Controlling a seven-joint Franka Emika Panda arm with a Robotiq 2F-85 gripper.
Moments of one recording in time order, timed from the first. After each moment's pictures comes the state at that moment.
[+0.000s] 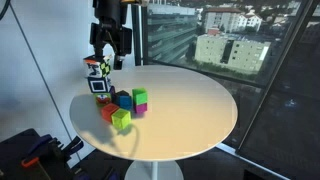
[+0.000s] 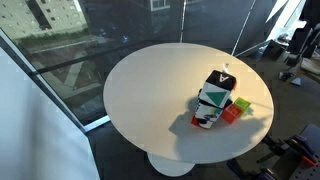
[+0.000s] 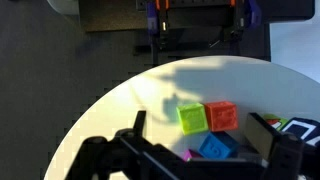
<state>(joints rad) -0.10 -0.31 -0.13 -2.34 -0.07 1.76 -0.10</state>
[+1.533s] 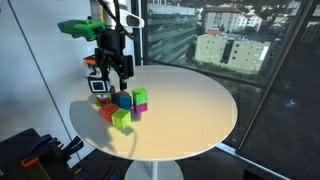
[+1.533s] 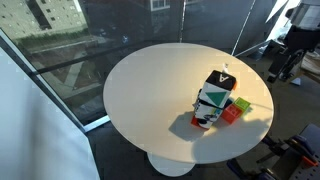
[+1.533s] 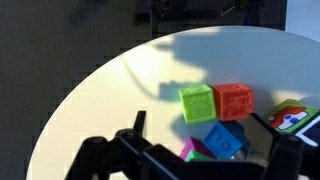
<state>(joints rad) -0.10 -0.31 -0.12 -2.55 -0.07 2.12 -0.10</state>
